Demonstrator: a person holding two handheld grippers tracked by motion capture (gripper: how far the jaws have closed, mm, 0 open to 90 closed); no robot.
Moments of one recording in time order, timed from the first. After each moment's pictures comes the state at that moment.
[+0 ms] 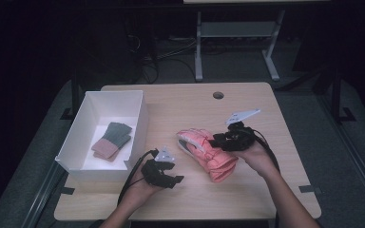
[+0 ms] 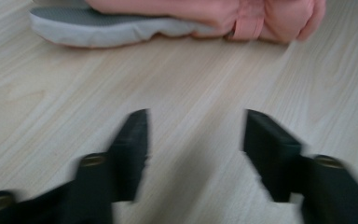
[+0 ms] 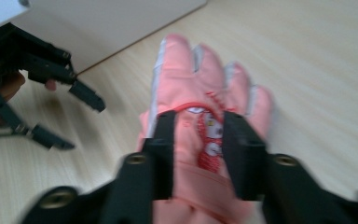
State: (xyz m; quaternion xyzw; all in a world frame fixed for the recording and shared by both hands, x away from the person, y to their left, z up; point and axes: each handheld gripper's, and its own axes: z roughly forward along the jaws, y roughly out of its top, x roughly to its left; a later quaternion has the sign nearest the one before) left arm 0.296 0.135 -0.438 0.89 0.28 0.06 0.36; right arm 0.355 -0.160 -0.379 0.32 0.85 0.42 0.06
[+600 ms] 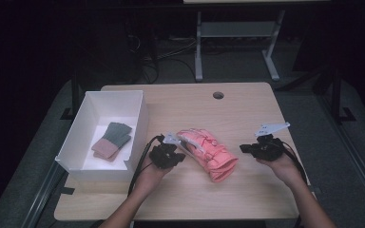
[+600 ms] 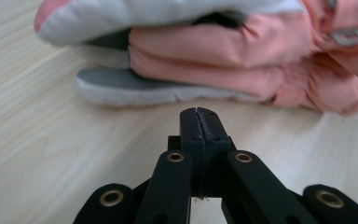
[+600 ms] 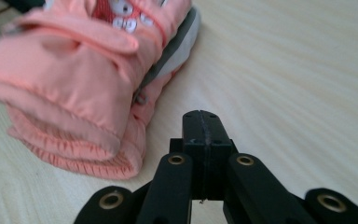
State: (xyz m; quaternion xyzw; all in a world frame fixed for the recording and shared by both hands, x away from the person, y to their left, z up) left arm 0.338 0.106 -0.431 0.87 0.33 0.08 0.35; right arm 0.341 -0.237 -0.426 0.35 0.85 0.38 0.09
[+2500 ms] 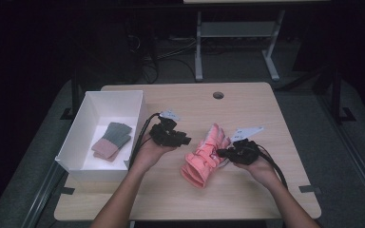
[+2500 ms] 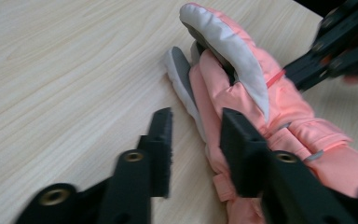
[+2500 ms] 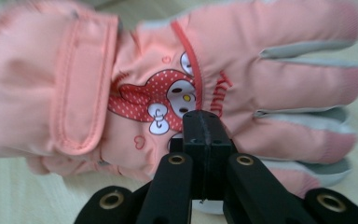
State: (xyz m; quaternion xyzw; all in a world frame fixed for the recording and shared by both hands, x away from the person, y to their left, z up) left arm 0.381 0.110 -0.387 0.86 0.32 0.03 0.40; right arm 0.339 -0.172 -0.435 0.29 0.86 0.41 0.07
